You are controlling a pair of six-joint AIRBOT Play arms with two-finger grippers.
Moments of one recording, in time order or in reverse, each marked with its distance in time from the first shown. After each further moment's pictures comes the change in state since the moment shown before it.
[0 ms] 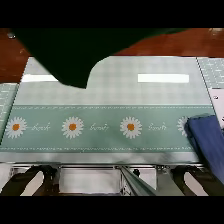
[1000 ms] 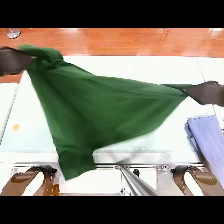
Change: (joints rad) left arm -0.059 0.043 -0.586 0.129 0.032 -0.118; right arm 0.000 0.195 -0.859 -0.022 0.037 -0.005
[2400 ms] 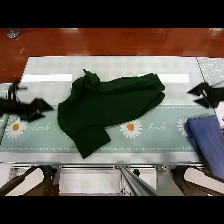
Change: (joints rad) left arm 0.362 -0.261 -0.487 0.098 -0.184 -0.005; right arm -0.426 -0.570 -0.136 -0.028 -0.190 -0.024
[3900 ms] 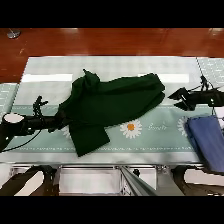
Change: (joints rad) left arm -0.269 0.067 -0.296 -0.335 0.328 0.069; right arm 0.177 -0.225 0.040 0.110 -0.082 -0.047
